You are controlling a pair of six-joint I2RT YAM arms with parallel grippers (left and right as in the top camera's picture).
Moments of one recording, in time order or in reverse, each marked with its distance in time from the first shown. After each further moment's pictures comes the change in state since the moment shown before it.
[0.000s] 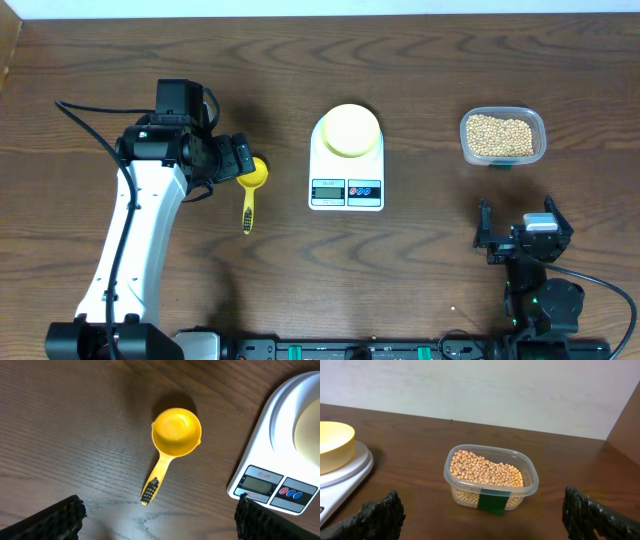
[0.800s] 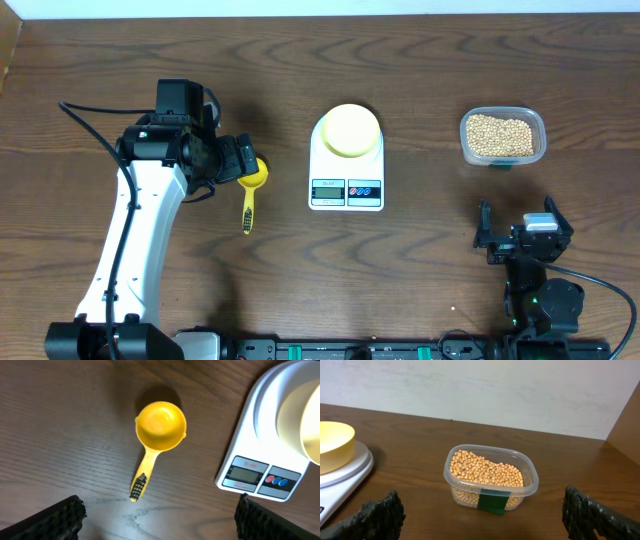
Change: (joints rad) left arm 0.000 0.000 0.000 -0.003 0.073 0.029; right arm 0.000 0.000 0.000 0.000 0.000 0.000
